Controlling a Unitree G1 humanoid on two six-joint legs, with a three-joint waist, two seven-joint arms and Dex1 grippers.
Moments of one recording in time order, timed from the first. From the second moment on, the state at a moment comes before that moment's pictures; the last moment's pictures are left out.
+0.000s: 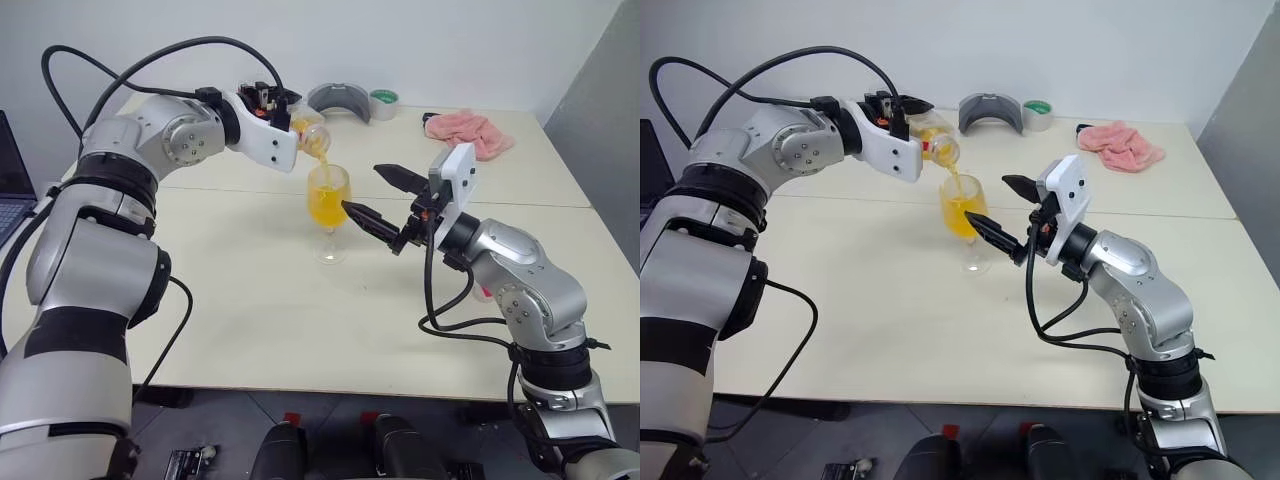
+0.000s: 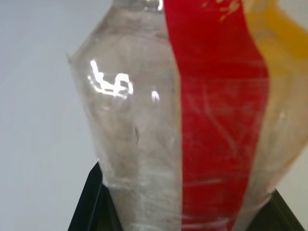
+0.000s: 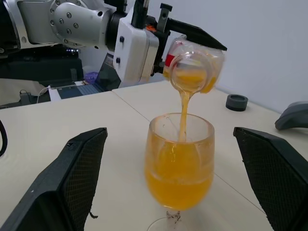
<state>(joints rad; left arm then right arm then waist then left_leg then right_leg) -1.50 0.66 -0.50 1.27 0.72 -0.88 -0.28 -0.58 -0.36 0.06 -0.37 0.50 0.60 0.55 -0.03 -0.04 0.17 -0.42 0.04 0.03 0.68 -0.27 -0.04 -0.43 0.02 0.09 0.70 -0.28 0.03</state>
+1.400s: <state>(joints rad) -0.55 0.35 0.27 0.35 -0.16 0.13 -0.29 -0.21 -0.61 0.02 -0.46 0.64 0.51 0.93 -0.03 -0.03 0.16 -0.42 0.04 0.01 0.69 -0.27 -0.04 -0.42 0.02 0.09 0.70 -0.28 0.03</state>
